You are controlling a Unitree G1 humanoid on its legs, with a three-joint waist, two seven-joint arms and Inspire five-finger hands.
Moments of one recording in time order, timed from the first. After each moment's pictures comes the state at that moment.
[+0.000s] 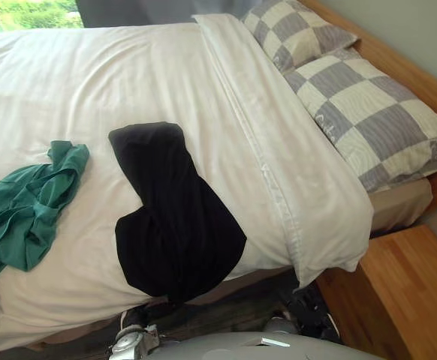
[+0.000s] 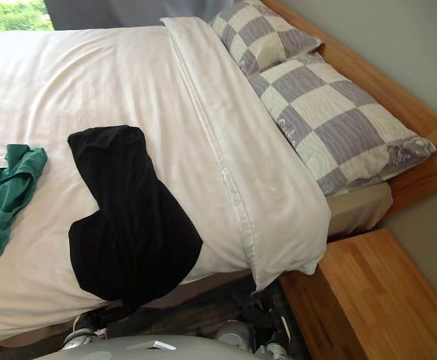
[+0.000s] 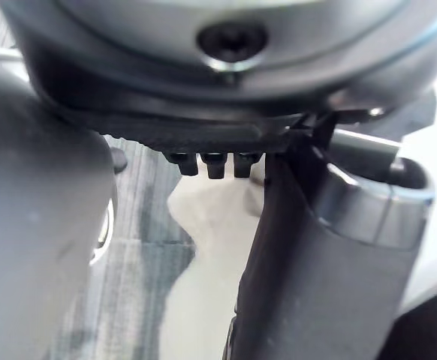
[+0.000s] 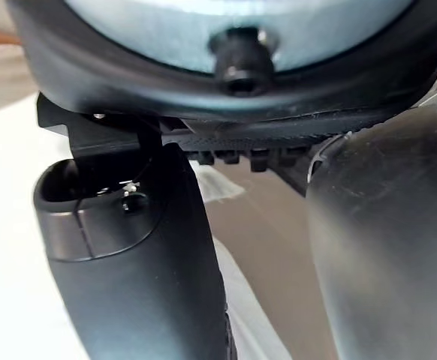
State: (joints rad) left arm 0.11 0.04 0.27 0.98 -0.02 -0.03 0.04; right arm 0.22 0.01 -0.32 1.00 0.30 -0.31 0.32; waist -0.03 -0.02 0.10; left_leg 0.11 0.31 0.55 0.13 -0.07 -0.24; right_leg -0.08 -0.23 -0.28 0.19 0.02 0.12
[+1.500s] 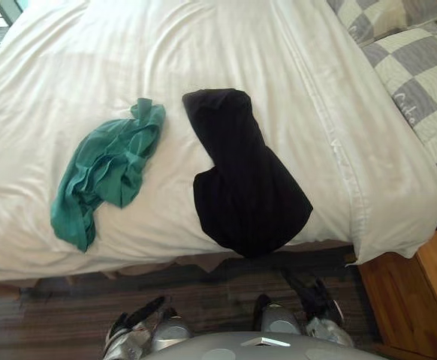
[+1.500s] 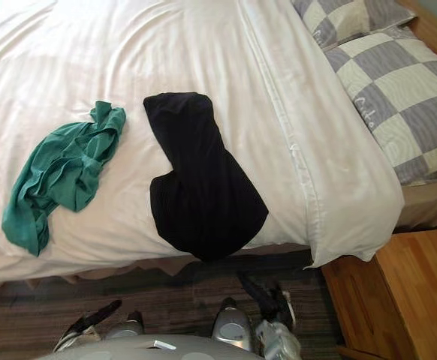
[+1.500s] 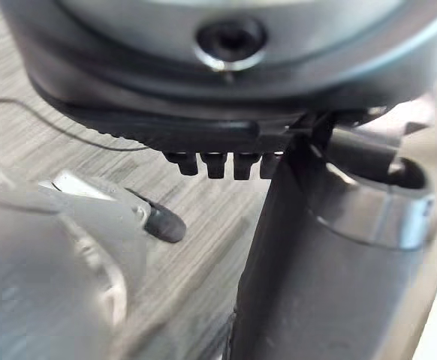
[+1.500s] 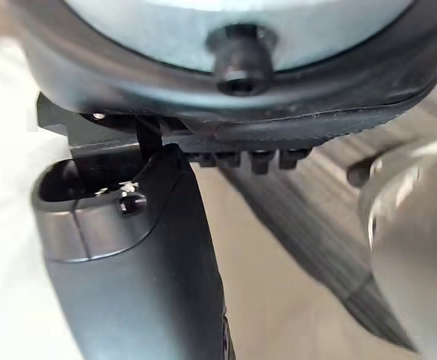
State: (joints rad) left arm 0.09 0.10 0.54 1.10 -0.60 0.00 0.18; right arm 0.16 -0.03 -0.43 1.04 0.49 -0.26 0.08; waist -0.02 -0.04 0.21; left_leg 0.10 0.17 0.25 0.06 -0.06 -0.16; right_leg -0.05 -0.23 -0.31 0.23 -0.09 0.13
